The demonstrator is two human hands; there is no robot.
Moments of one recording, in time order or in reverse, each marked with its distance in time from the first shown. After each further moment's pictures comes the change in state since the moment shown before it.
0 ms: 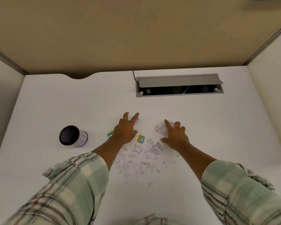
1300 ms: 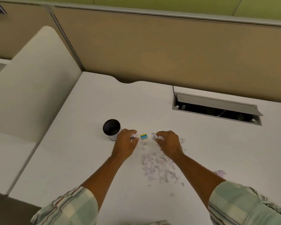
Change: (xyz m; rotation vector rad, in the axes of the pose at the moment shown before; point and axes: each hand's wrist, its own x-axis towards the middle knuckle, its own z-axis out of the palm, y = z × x) left_hand -0.126 -0.107 -0.025 -0.594 0.457 -0.205; right_hand -0.044 -0.165 0.013 0.580 0.057 -0.397
